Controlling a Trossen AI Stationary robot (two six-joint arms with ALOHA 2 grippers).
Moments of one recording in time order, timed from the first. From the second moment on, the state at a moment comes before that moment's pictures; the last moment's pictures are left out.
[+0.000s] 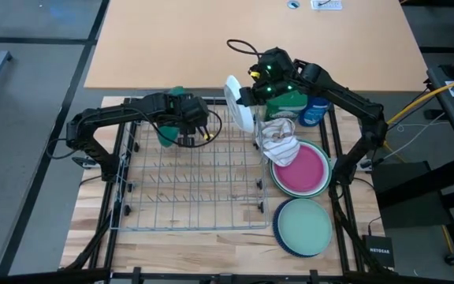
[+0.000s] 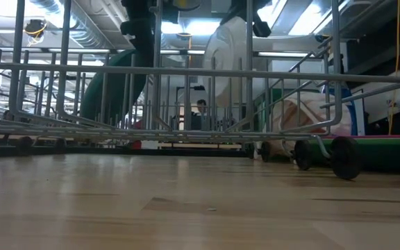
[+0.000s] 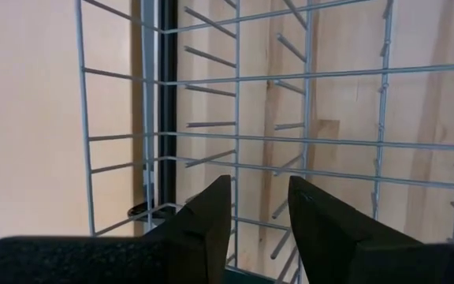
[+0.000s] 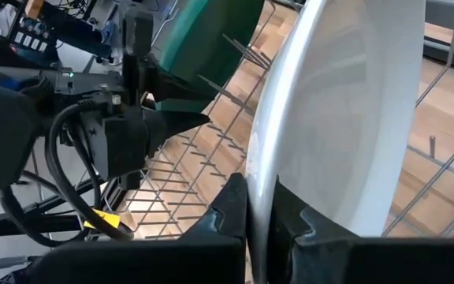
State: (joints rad) left arm 0.26 1.59 1.58 -1.17 -0.41 0.34; right arm -0.48 1.65 1.87 -0.91 -0.34 0.65
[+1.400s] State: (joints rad) left arm 0.26 1.59 1.58 -1.17 -0.41 0.34; right arm -0.43 1.62 1.87 -0.89 -0.27 0.71
